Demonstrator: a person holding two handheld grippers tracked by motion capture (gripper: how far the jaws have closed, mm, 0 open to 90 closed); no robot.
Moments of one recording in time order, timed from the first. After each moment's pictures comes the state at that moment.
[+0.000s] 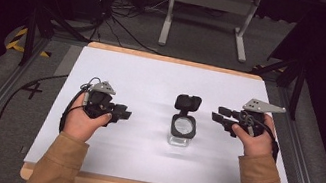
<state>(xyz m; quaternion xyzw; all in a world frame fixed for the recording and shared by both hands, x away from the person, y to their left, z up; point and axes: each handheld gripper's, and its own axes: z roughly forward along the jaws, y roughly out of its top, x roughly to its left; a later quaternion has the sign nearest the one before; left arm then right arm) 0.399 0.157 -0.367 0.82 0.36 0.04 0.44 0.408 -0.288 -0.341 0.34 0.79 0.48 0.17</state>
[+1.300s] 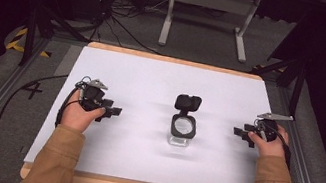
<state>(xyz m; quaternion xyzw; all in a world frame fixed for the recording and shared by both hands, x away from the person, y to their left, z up) 0.434 0.184 -0.409 0.81 0.42 0.05 0.40 0.441 -0.377 -0.419 0.49 0.79 0.34 0.16</state>
